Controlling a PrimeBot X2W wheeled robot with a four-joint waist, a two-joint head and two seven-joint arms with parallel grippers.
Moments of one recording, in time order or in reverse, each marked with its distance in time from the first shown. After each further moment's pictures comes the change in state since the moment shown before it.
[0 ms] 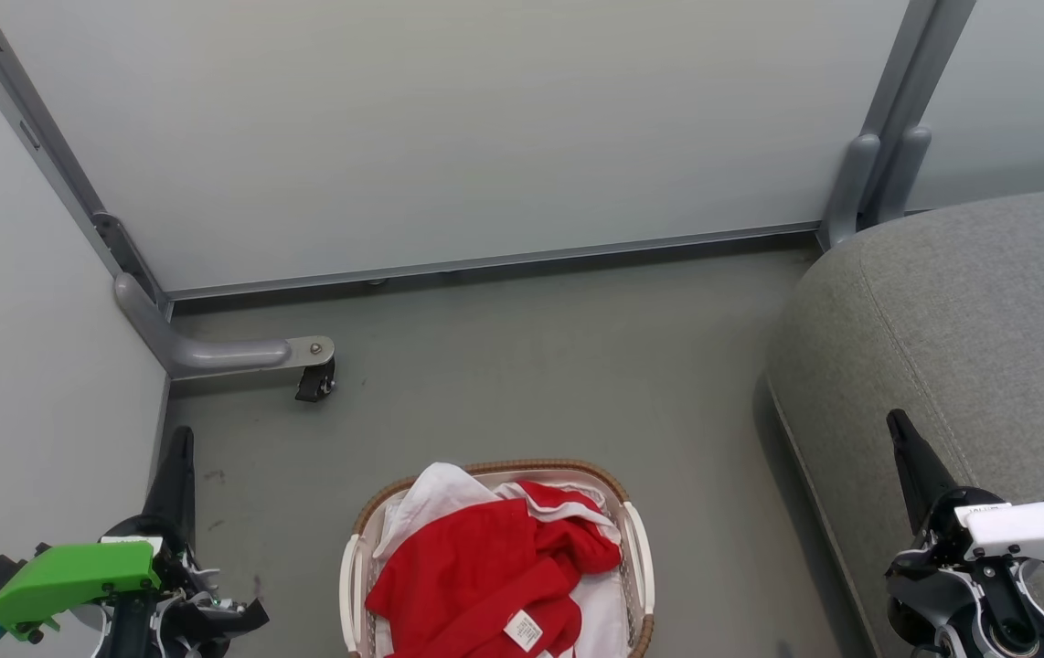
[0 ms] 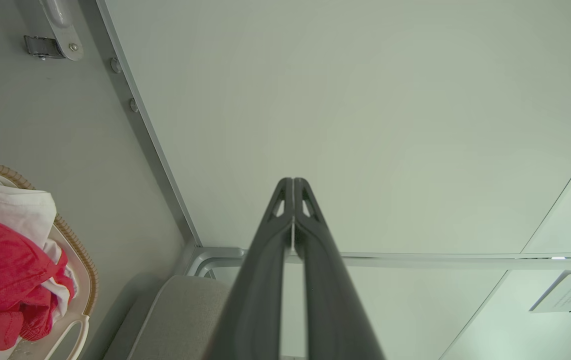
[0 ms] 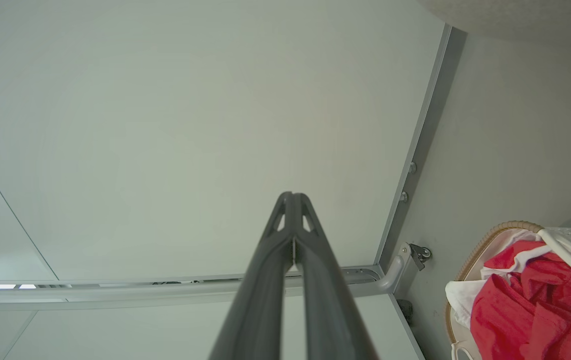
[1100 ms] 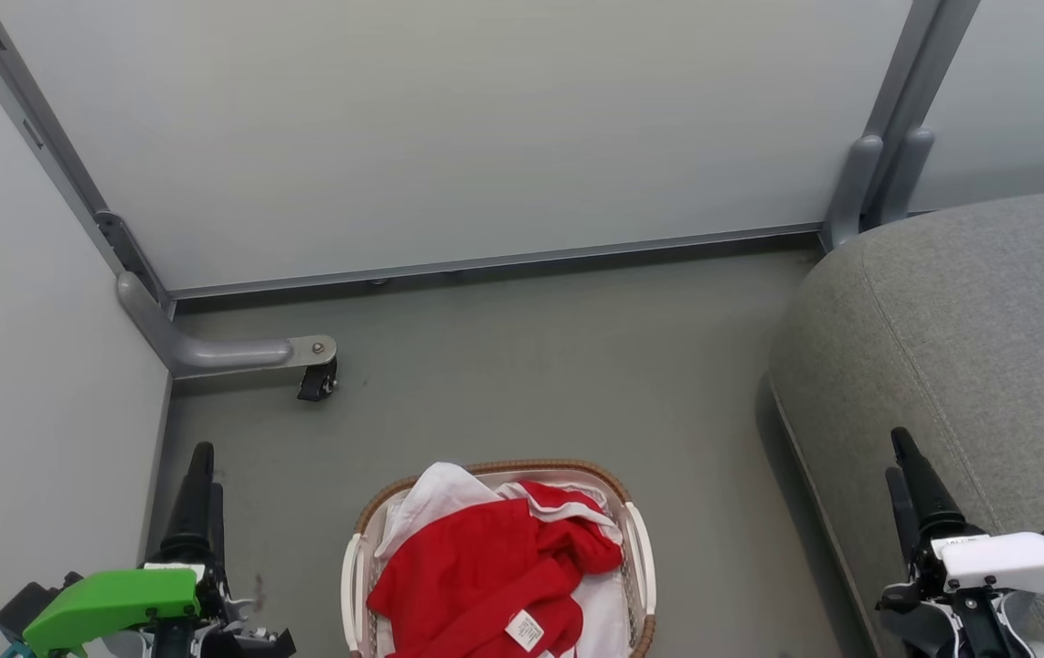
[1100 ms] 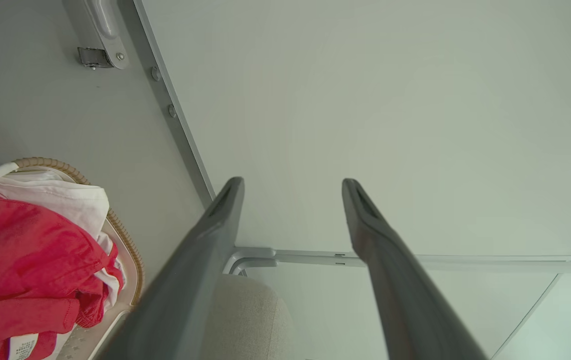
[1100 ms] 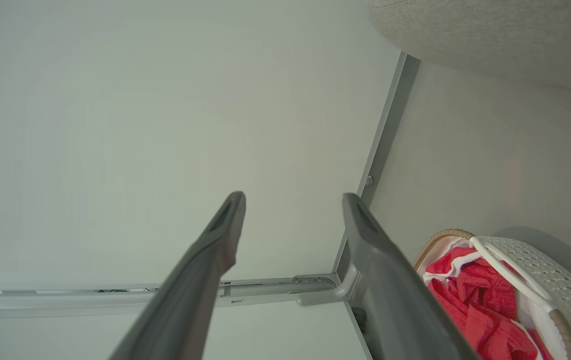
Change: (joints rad) left arm 0.045 -0.009 -0.061 0.021 0.073 0.003 -0.083; right arm 0.043 0.015 0.015 0.029 -0.134 0.000 -0.081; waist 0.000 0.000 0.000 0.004
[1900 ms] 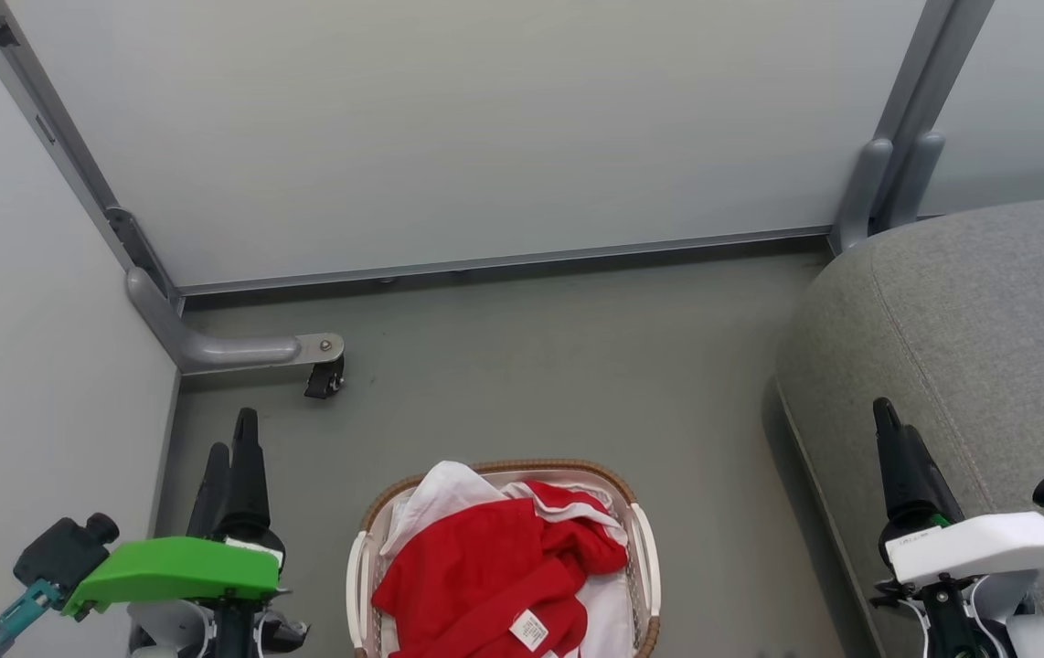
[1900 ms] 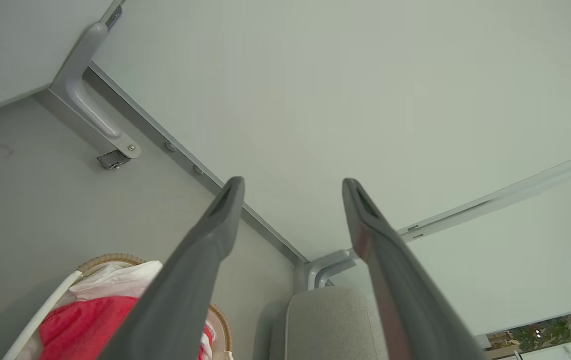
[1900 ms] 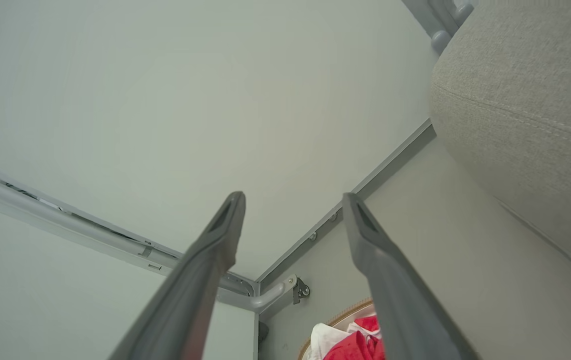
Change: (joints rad) left arm 0.001 0.001 -0.092 -0.102 0.484 0.042 -0.092; right arm 0.018 -0.005 0.038 -0.128 -0.503 0.000 -0.093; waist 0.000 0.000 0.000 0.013
